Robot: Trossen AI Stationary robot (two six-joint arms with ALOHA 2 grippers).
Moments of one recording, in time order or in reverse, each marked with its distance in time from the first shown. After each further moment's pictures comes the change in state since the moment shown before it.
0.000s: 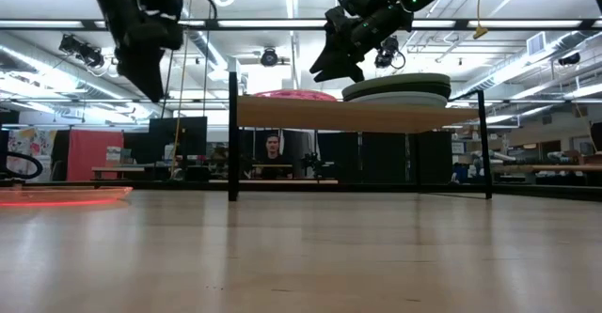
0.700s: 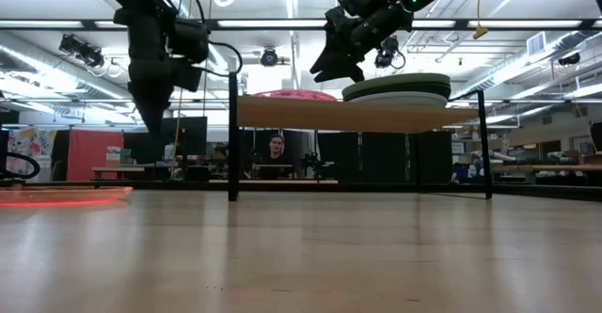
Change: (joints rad) left arm -0.001 0.296 0.000 -0.011 0.056 0.197; right arm 0.000 0.000 0.000 -0.003 0.000 -0.001
